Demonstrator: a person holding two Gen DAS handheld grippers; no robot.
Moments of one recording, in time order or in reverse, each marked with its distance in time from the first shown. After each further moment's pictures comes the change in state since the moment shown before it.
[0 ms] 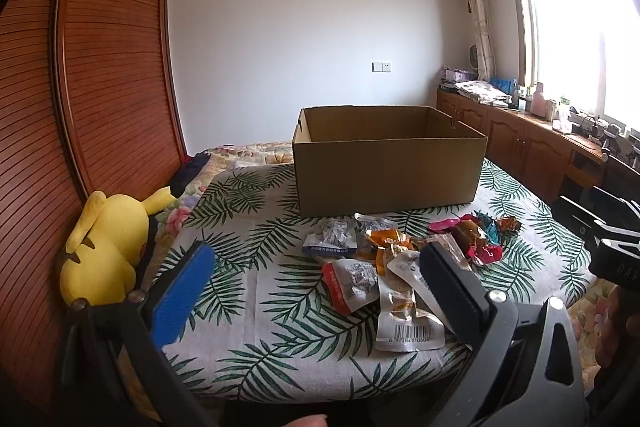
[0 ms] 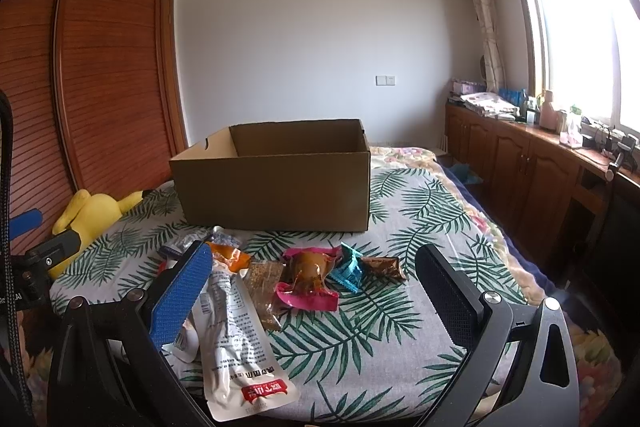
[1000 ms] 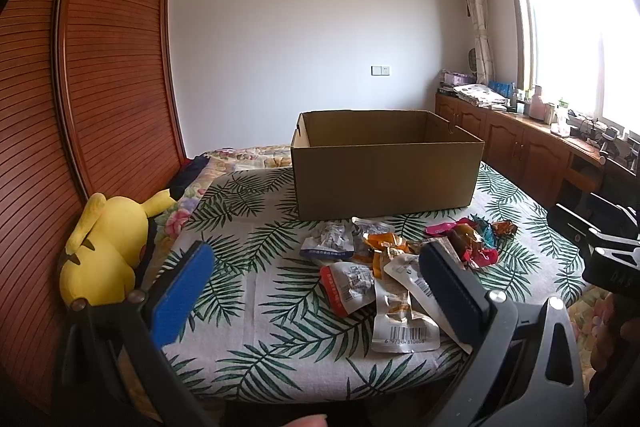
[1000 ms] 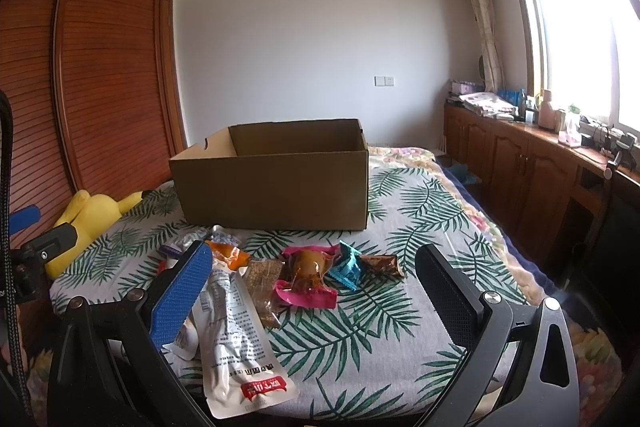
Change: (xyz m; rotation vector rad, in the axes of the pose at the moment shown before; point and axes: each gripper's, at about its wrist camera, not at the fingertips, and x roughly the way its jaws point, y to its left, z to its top) left arm -0.004 -0.002 0.001 -0.002 -0.010 0.000; right arm -0.001 0.000 -0.001 0.002 -0.002 -0.005
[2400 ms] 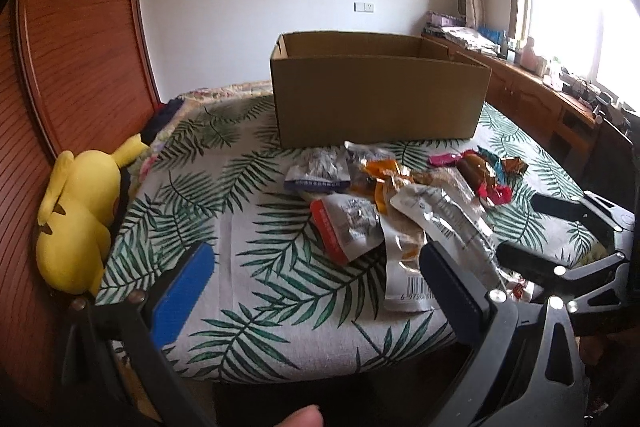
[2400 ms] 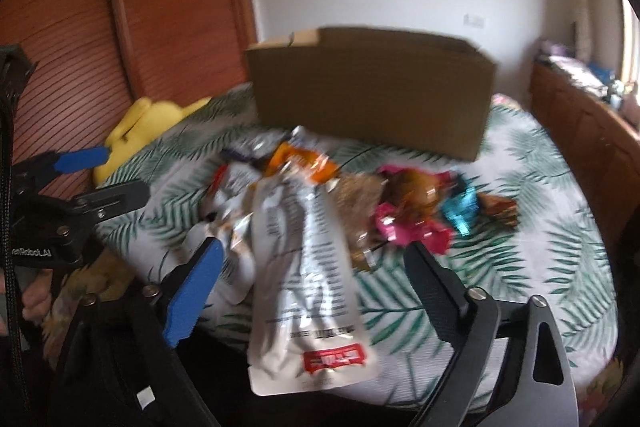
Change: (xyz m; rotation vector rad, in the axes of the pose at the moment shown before) left arm 0.060 0.005 -0.033 0.015 0.250 -0.088; right arm 0.070 0.045 -0.043 -0.149 0.310 0.297
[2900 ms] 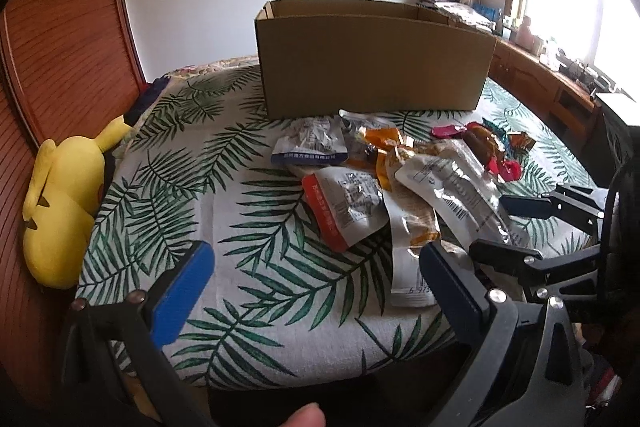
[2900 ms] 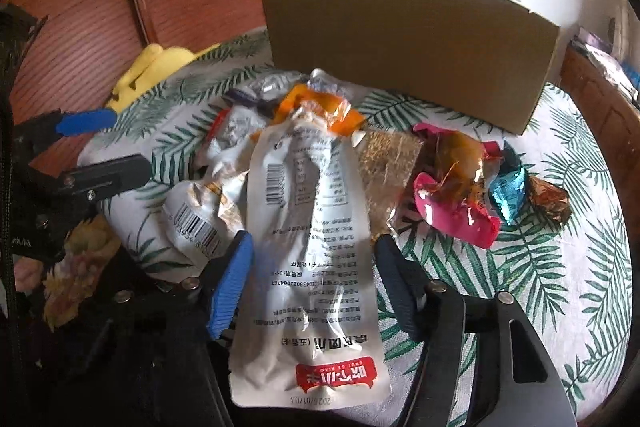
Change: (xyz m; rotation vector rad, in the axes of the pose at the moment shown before) left arm 0.031 0.001 -0.002 0.026 0.101 -0.032; right arm 0.046 -0.002 -0.001 -0.085 0.180 0.051
